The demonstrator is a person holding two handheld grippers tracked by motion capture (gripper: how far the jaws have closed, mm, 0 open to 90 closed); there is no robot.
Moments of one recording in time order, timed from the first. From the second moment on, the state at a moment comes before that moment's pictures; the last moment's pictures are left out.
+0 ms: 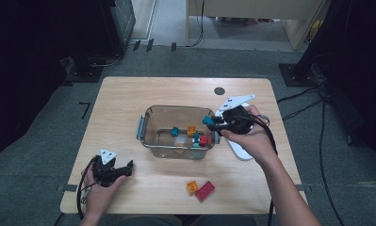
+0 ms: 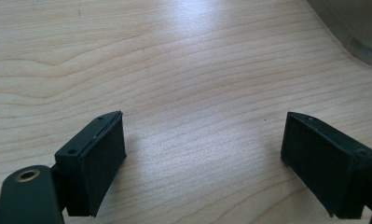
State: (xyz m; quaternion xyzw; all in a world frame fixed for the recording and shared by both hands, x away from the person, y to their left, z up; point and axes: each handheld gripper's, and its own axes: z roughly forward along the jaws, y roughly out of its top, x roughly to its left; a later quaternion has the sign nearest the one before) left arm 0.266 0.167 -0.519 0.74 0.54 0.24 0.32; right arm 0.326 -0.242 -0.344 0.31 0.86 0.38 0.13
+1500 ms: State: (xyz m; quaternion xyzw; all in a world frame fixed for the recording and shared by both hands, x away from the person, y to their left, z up) left arm 0.266 0.167 -0.519 0.74 0.55 0.24 0.32; right arm 0.339 -0.197 -0.372 0.29 0.88 0.36 0.06
